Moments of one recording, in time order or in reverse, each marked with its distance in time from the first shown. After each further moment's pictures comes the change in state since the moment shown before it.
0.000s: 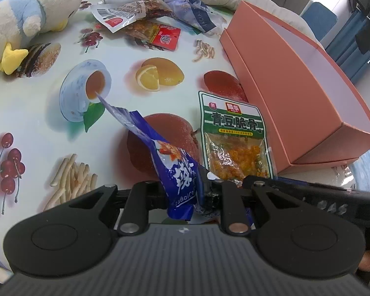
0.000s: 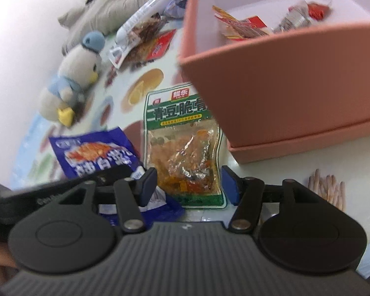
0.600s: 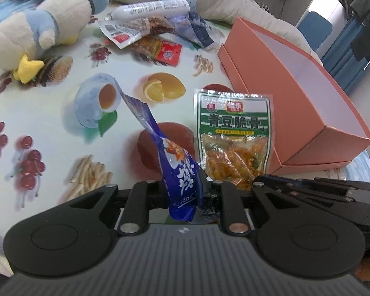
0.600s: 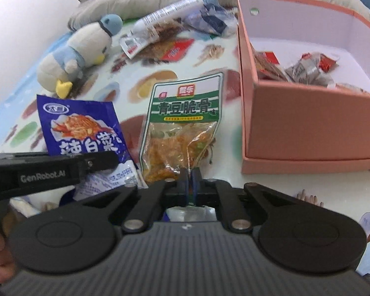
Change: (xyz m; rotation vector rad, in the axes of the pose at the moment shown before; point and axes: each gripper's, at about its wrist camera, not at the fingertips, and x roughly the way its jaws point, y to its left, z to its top) left arm -0.038 0.007 -0.007 0.002 -0.065 -0.001; right arm -0.030 0.036 -0.010 -0.190 -0.078 -0.097
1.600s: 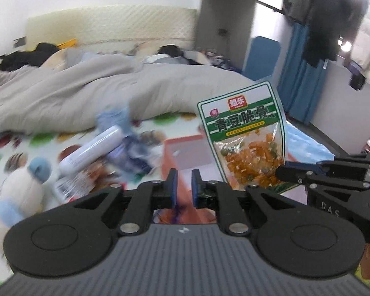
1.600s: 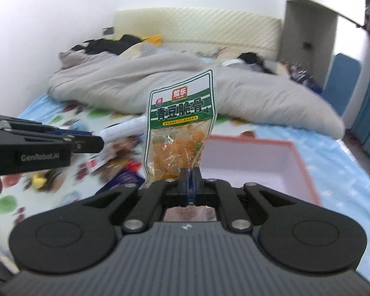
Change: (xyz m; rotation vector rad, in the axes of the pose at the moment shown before) left arm -0.064 -0.158 0.174 0.349 -0.267 -0.060; right arm -0.116 -0.071 0.146 -0.106 -0.319 -0.221
